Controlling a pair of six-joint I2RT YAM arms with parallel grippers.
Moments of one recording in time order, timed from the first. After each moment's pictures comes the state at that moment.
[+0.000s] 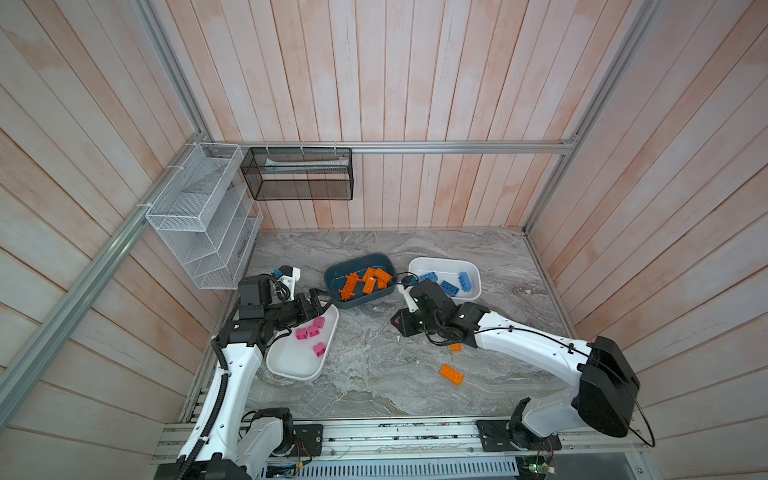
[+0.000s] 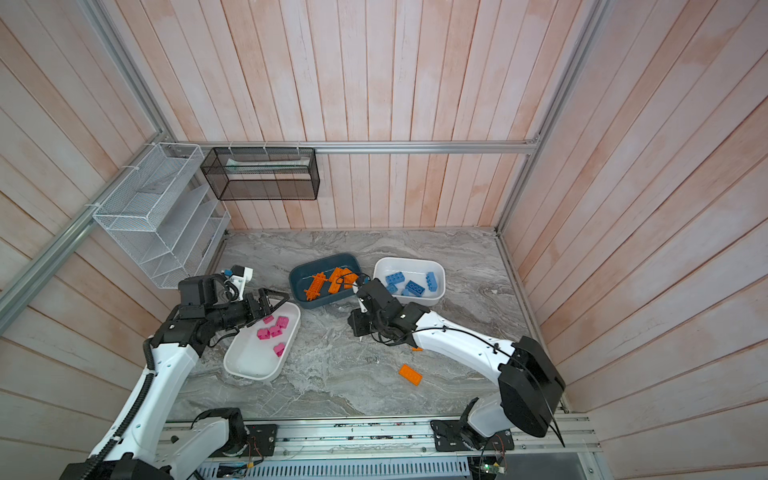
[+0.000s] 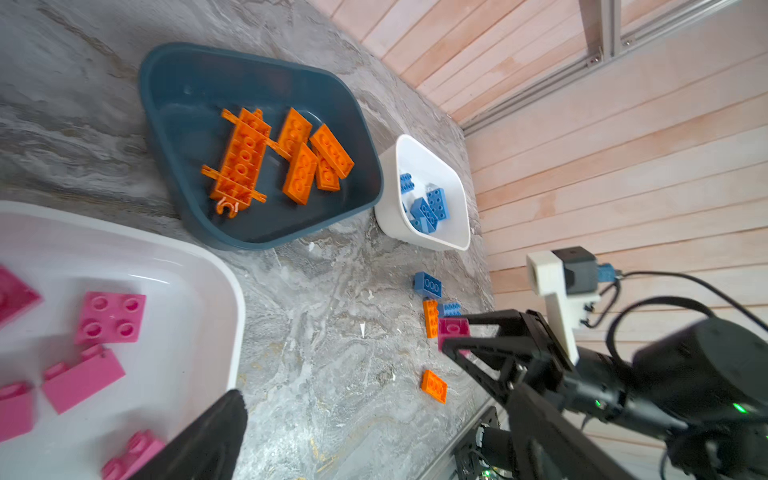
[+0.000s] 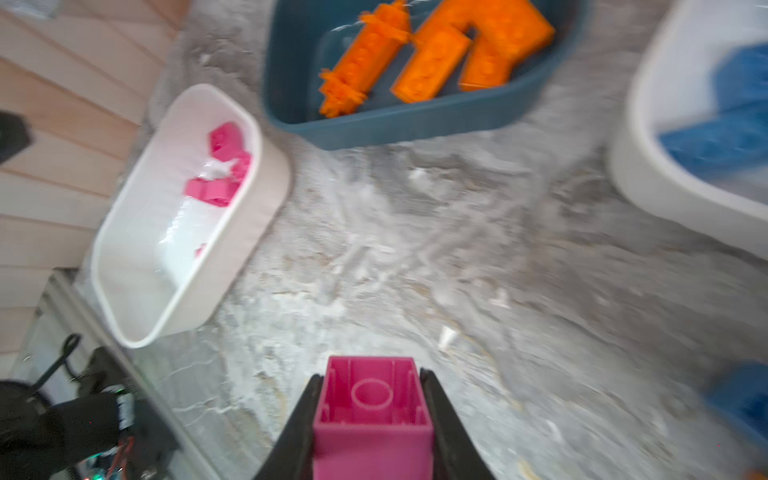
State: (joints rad) left arm 0.07 0.99 0.85 -0.60 0.74 -0.40; right arm 0.95 1.52 1.09 -0.32 -0.09 0.56
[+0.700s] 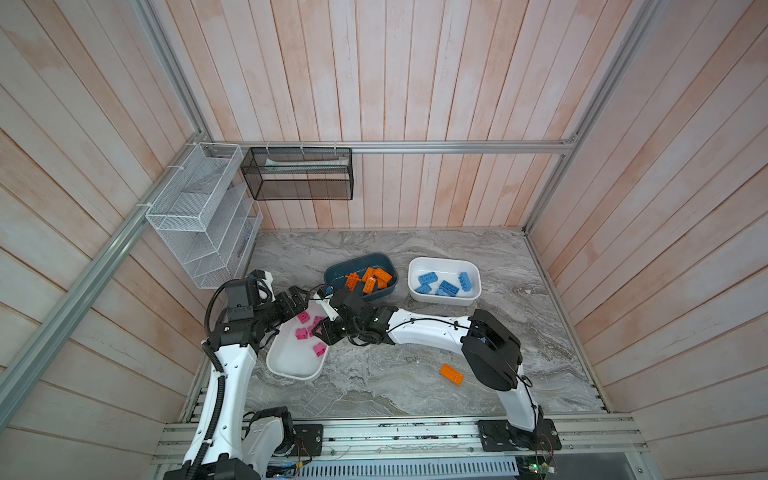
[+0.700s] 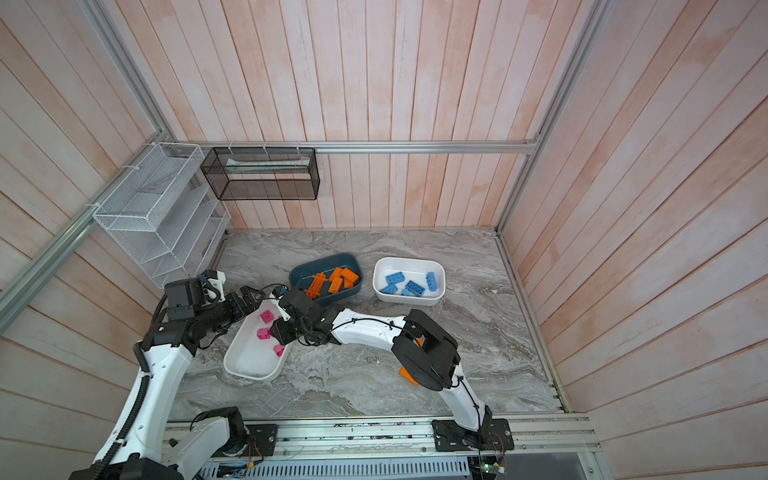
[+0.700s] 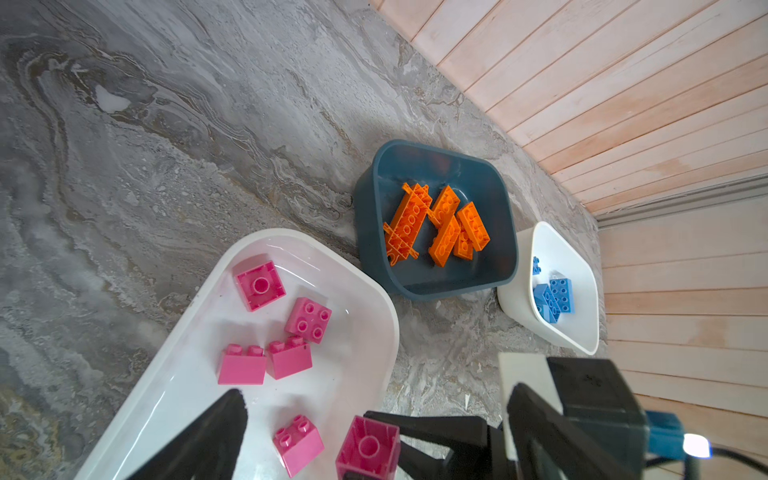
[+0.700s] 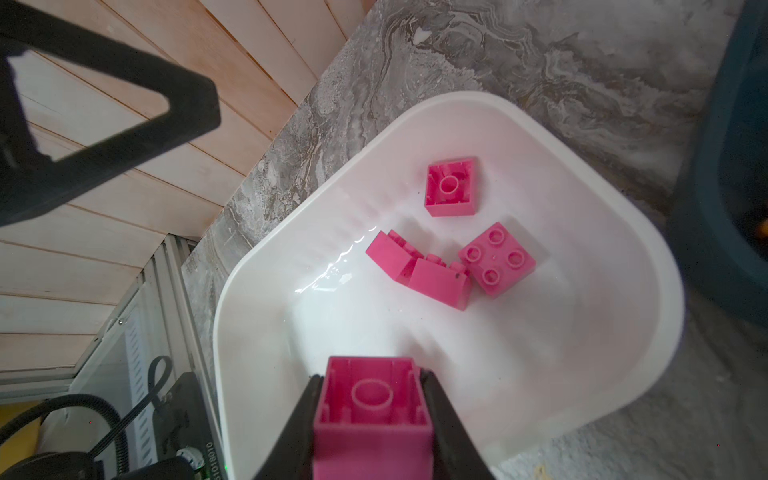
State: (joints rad) left arm 0.17 0.98 0.86 -0.65 0.42 -0.41; right arm 1.13 2.12 1.61 -0.13 -0.17 0.52
